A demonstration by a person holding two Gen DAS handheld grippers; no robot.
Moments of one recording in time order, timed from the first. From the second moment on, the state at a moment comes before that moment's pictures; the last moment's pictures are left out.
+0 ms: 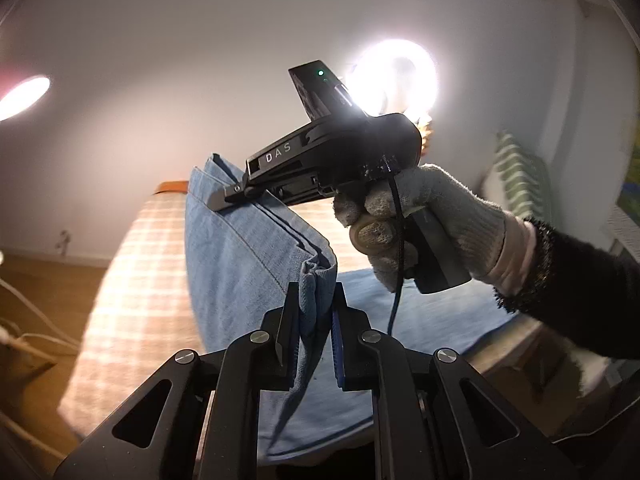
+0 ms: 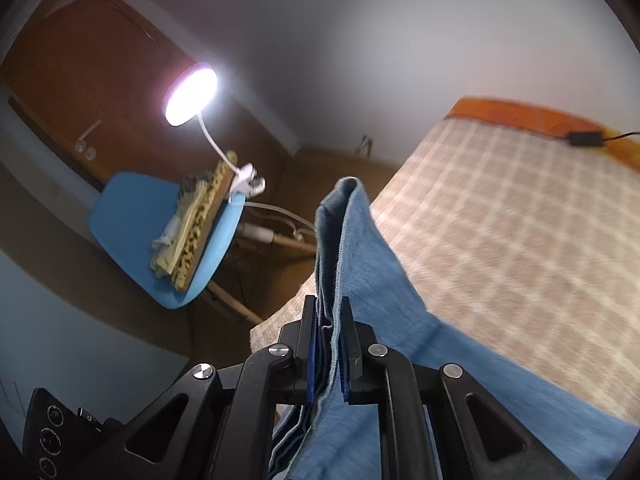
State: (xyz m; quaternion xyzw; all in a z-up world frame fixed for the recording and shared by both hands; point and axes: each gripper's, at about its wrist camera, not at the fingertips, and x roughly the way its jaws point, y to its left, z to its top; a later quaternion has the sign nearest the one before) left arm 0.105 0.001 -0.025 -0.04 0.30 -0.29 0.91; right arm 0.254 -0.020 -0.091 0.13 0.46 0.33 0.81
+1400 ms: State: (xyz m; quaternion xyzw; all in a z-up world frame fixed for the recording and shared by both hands) left arm 0.139 -0.266 -0.130 -0.02 0.39 -0.46 0.79; right arm 0.168 -0.322 -0.191 0.16 0.51 0.12 0.84
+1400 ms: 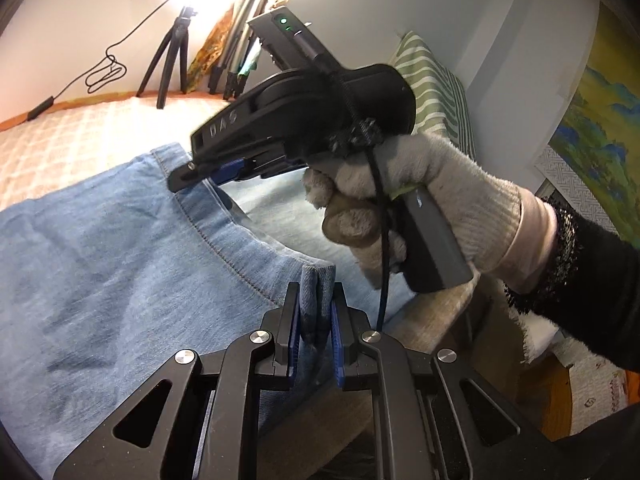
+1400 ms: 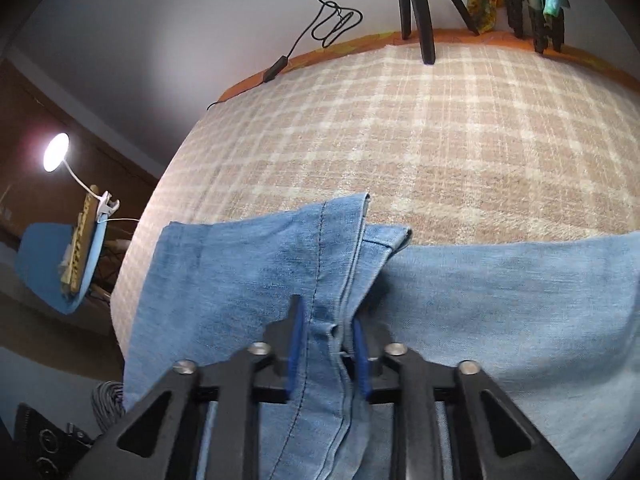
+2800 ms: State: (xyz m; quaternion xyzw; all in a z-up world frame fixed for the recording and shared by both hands) left arm 0.094 -0.493 -0.087 0.01 0.34 -0.64 0.69; right arm 0.034 -0.536 -0.083 0.07 0.42 -0.09 0.90
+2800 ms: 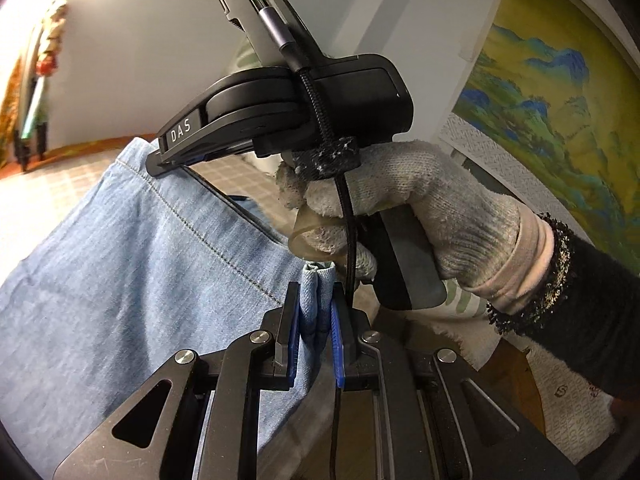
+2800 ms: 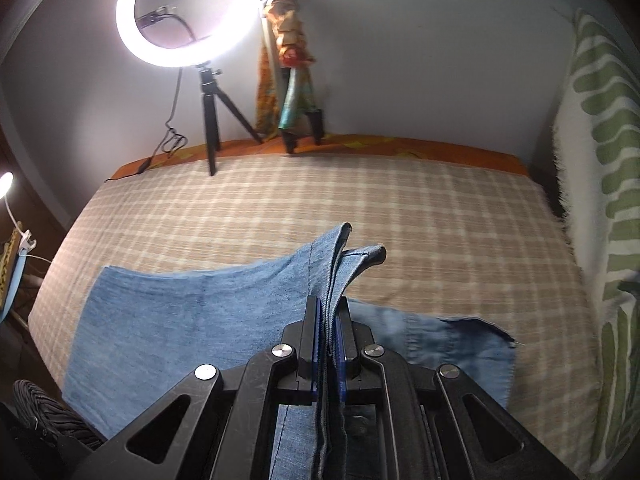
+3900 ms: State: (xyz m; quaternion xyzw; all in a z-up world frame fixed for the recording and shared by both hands) left arm 0.099 -0.415 -0.085 0.06 0.39 -0.61 0.69; right arm 0.013 -0.623 -0.145 0.08 0.47 -0.17 0.87
